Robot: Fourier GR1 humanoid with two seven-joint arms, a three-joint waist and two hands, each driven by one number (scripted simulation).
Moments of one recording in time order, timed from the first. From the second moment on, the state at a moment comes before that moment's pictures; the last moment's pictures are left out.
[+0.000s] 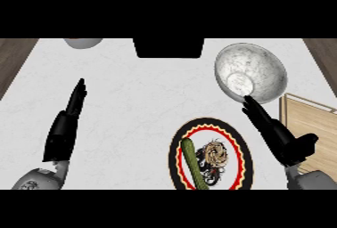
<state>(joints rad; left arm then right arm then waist) -0.13 0.42 -0.32 -1.59 0.04 0.43 0.03 -0.11 -0.45 0.32 -1.41 -0.38 0.05 -0.13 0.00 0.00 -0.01</state>
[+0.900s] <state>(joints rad) -0.17 0.34 -0.37 -1.58 0.23 0.09 0.02 -0.12 -0.41 0.44 -1.50 0.13 -0.29 -0.12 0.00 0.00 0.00</state>
